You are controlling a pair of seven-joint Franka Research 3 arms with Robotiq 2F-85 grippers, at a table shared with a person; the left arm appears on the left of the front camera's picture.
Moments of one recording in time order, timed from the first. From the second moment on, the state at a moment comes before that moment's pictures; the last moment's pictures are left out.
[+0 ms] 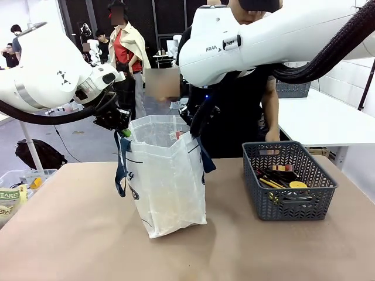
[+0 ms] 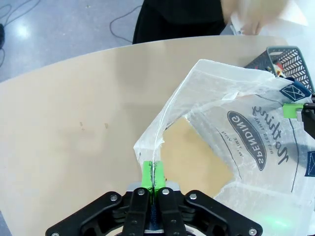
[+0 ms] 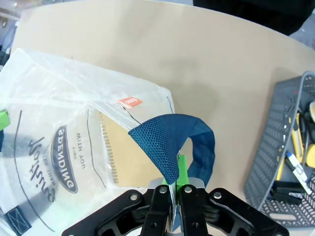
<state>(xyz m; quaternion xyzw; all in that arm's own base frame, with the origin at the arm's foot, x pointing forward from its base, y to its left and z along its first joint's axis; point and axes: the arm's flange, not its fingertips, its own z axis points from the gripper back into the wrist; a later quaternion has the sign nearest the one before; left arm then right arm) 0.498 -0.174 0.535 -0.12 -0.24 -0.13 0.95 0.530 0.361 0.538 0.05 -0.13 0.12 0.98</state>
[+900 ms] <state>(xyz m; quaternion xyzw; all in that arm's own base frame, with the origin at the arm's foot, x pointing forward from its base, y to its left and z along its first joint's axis) 0.498 -0.174 0.535 -0.12 -0.24 -0.13 0.95 0.530 0.361 0.538 0.05 -0.13 0.12 0.98</state>
